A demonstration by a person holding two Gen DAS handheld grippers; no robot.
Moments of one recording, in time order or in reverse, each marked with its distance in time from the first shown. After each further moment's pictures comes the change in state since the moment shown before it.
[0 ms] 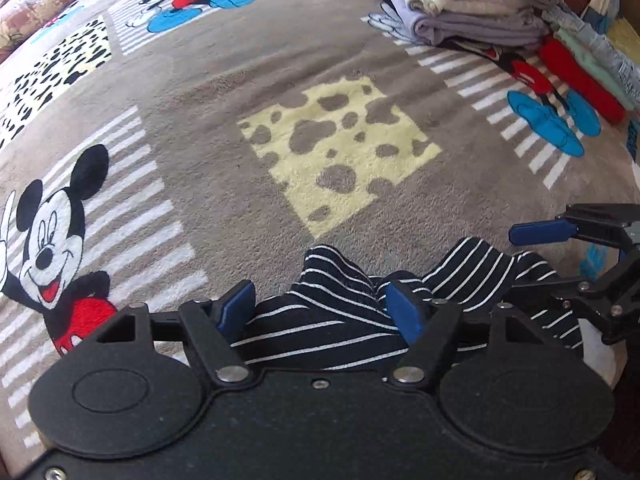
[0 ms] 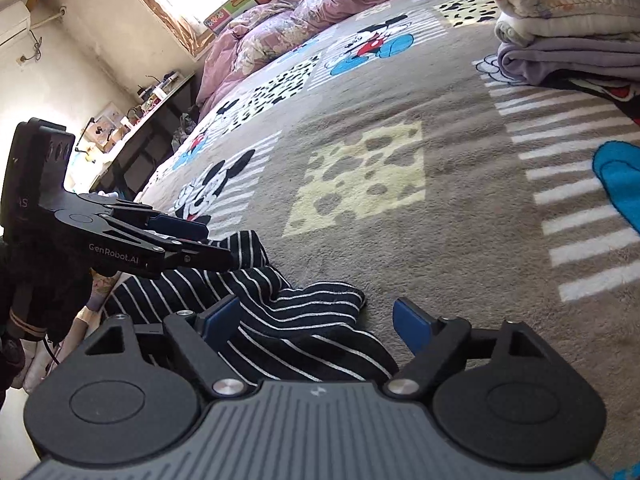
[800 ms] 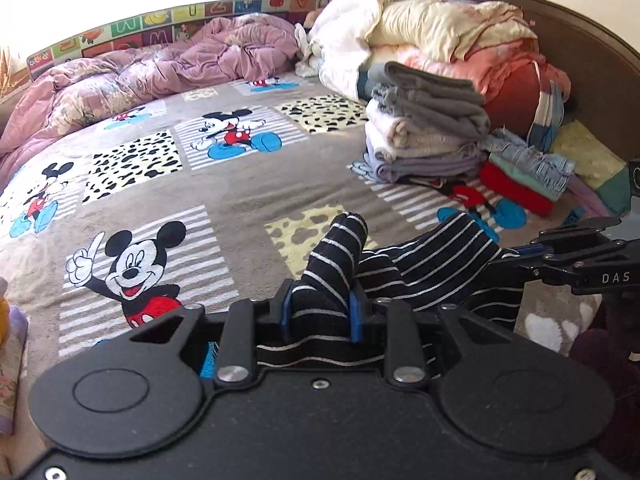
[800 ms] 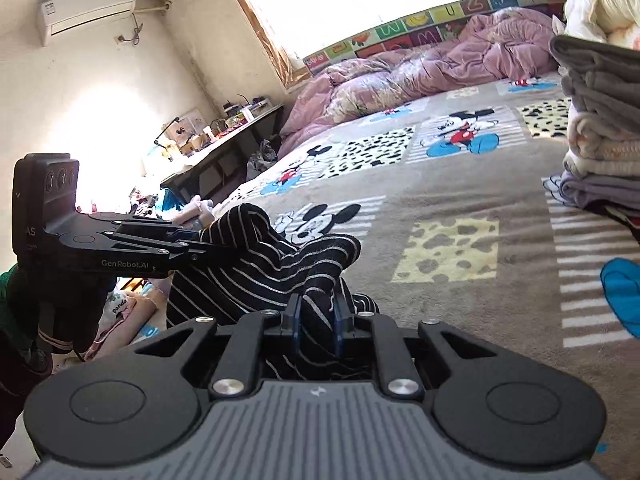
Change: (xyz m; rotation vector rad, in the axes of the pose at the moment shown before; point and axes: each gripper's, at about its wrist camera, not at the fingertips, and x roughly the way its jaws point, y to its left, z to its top) left arm -0.198 -0.054 -0.113 -0.098 -0.499 0.052; right arm -0.142 0.108 -0.016 -0.280 -0.196 0.148
